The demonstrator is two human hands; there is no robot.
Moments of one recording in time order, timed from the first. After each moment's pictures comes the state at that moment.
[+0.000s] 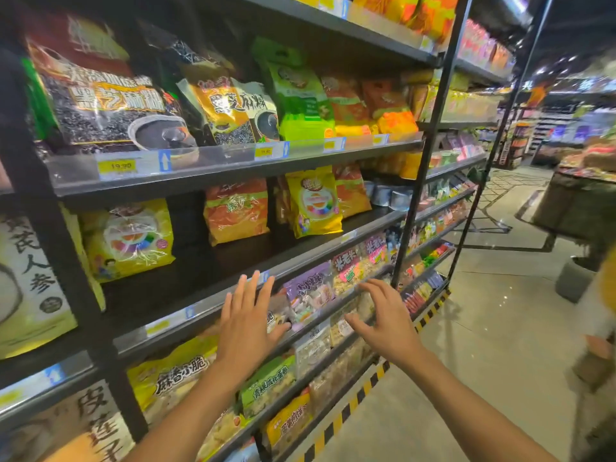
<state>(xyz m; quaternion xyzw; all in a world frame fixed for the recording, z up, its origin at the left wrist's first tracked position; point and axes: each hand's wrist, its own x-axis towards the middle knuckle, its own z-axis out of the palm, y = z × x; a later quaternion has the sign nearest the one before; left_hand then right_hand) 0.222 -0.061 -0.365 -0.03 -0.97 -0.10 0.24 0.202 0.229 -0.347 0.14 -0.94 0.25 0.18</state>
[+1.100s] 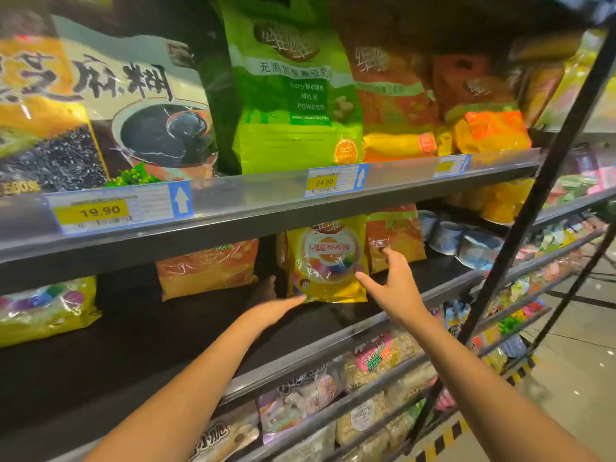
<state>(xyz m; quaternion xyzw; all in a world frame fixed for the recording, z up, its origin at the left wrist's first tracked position) -0.208 -0.012 -0.351 0.18 -0.83 -0.52 0.01 -0.268 0.256 -0.301 0.16 -0.90 0.38 0.12</state>
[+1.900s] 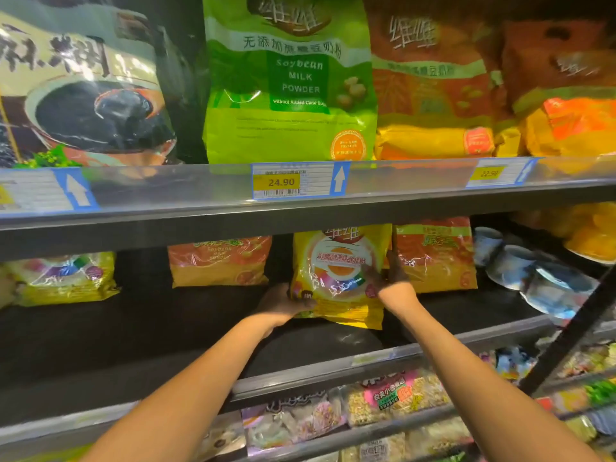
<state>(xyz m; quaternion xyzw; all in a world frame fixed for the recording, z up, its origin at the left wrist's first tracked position) -0.262 0.019 -0.360 0.26 -0.82 -0.51 0.03 -0.388 0.231 -0.319 0.19 -0.78 0.59 -0.10</state>
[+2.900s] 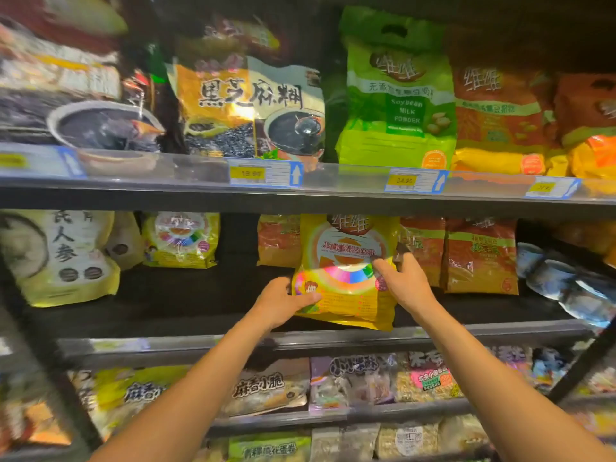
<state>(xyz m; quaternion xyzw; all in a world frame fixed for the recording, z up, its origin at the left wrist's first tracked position) -0.050 -0.030 -0.324 0.25 -0.79 -0.55 0.14 -0.207 0.176 -0.263 0.24 -0.83 0.51 -0.04</state>
